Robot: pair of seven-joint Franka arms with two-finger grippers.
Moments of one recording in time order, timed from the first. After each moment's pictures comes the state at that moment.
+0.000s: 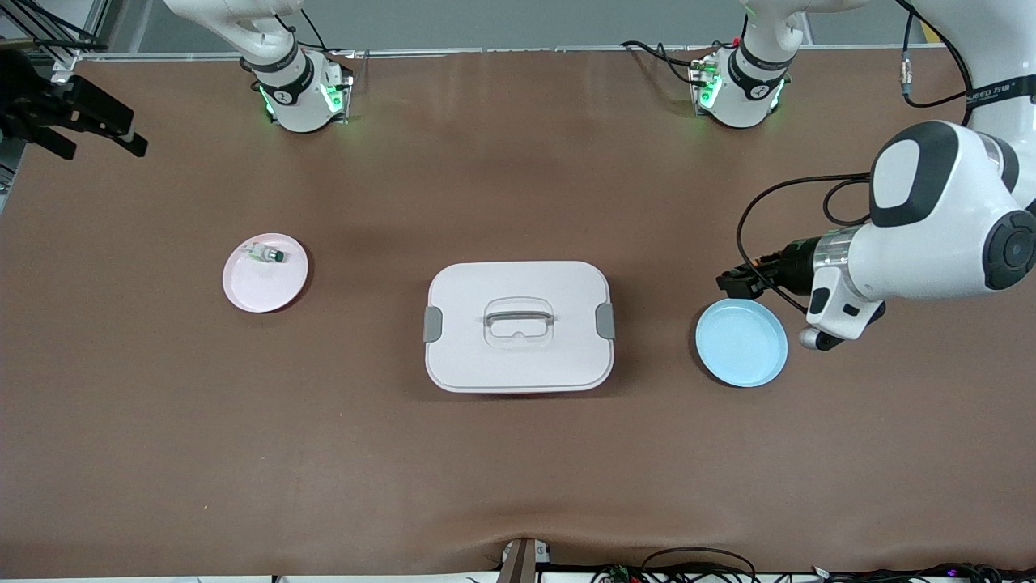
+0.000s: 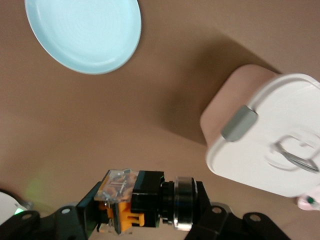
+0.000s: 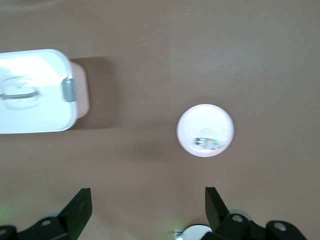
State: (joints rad) left arm -0.03 0.31 -0.18 -1.54 -0.37 1.60 -0.68; right arm 0.05 -0.05 0.00 -1.41 0.16 1.34 0.12
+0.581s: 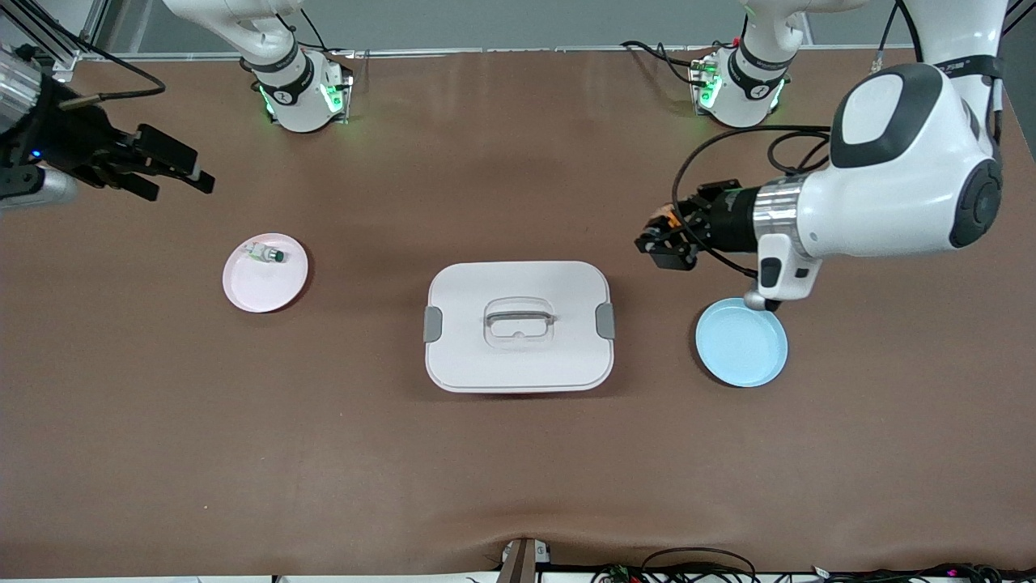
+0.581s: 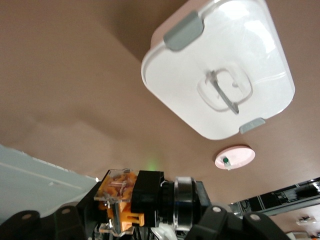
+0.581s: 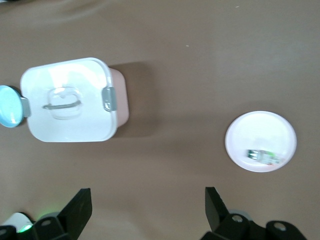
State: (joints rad) left arm -0.03 0.31 -0.35 -1.44 -0.60 1.59 -1.20; right arm 0.08 -0.06 0.00 -1.59 0.33 1.55 0.17
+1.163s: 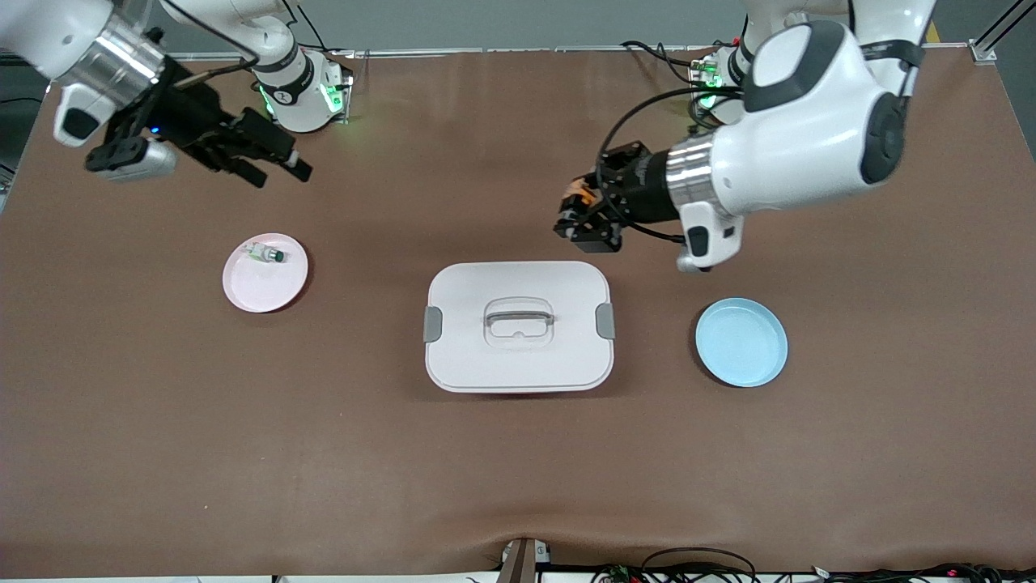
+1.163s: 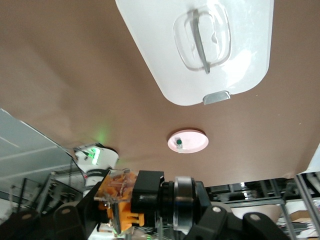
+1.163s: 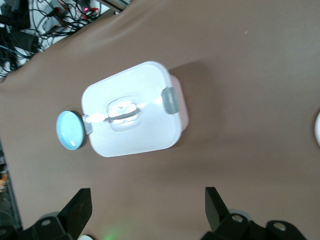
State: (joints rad) left arm -0.17 0.31 -0.40 -1.42 -0.65 1.85 -1.66; right arm 0.29 -0.23 0.01 -1.89 0.46 1.90 0.46
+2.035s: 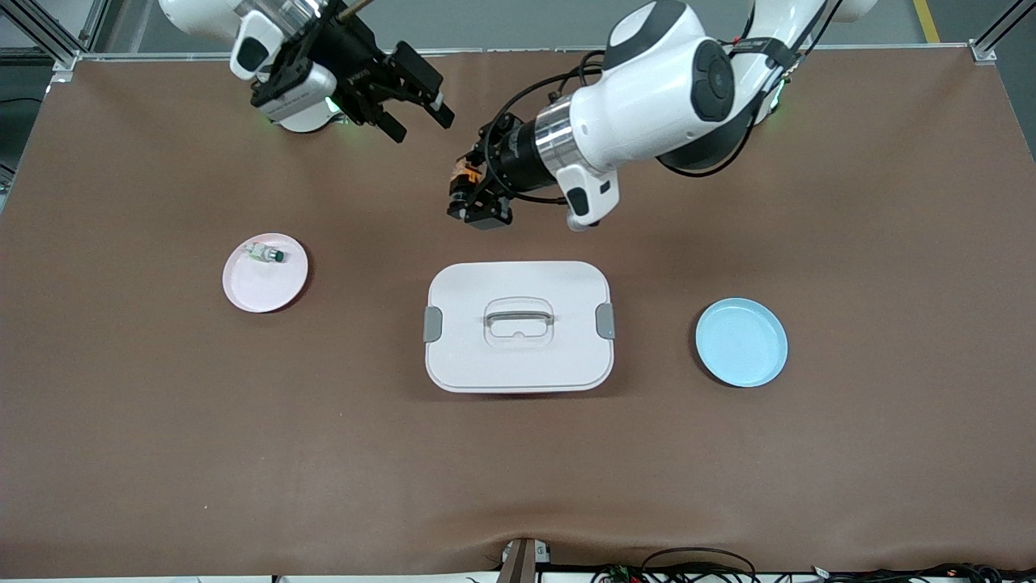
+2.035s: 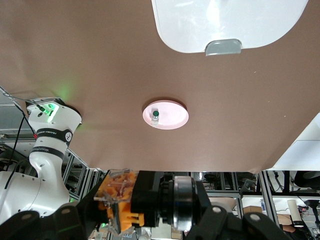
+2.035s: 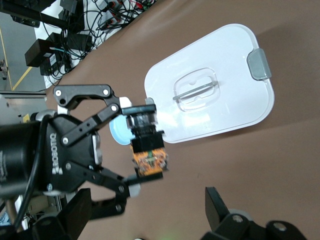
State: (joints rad) left arm -0.41 0.38 -0.40 -1.41 -0.65 2.17 -1.94; right arm 0.54 -0.21 0.08 -1.94 0.46 2.22 0.74
